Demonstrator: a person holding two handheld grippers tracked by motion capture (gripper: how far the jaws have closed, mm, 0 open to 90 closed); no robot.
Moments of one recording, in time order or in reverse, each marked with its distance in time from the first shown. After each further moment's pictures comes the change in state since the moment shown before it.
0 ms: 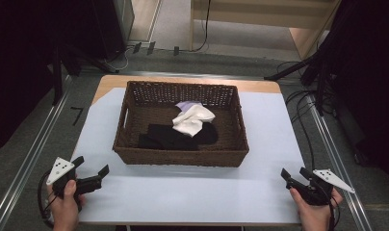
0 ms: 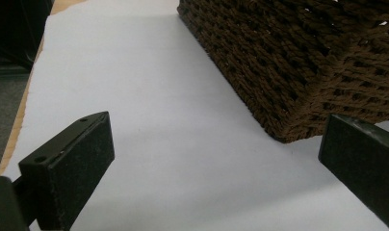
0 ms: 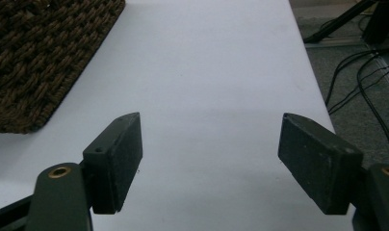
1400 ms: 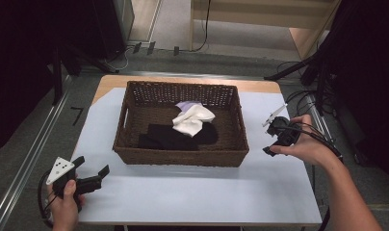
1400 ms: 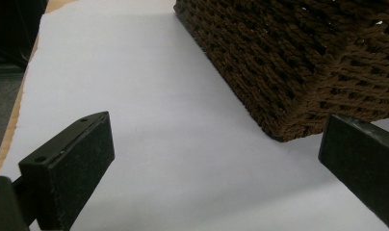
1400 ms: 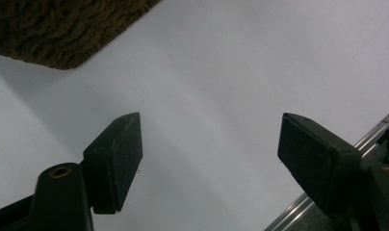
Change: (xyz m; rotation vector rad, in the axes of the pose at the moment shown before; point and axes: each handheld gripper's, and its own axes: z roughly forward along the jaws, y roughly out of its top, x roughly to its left) left arm 0.000 0.000 0.001 -0.002 -0.017 0.000; right arm 0.085 0.160 0.084 0.750 0.155 -0.814
